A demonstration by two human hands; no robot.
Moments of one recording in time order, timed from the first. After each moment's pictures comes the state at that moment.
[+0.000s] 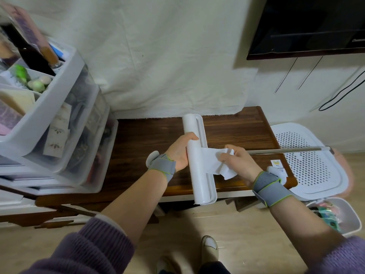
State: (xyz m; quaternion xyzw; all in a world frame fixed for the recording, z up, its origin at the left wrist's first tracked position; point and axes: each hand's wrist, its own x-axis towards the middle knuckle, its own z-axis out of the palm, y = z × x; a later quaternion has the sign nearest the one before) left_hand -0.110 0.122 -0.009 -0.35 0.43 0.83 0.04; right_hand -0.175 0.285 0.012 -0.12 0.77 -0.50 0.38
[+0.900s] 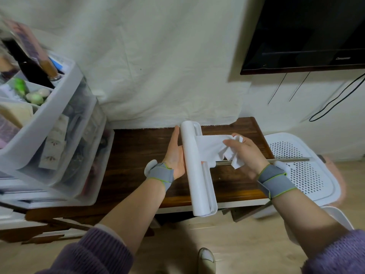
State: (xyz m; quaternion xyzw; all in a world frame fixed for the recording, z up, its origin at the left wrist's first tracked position) left_hand -0.115 0.115 0.002 -0.32 0.33 0.89 0.03; right_hand -0.209 0.280 0.042 -0.09 0.67 -0.64 0.35
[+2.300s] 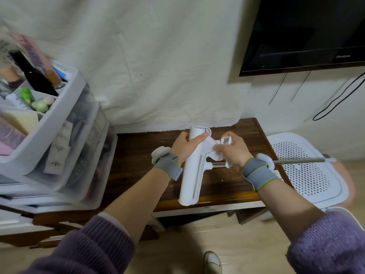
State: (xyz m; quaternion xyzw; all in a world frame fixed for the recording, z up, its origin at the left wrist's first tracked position) left_hand -0.140 0.116 0.021 -0.37 0.71 0.60 -0.01; right_hand -0.214 0.250 0.028 -0.10 0.80 -0.54 0.25
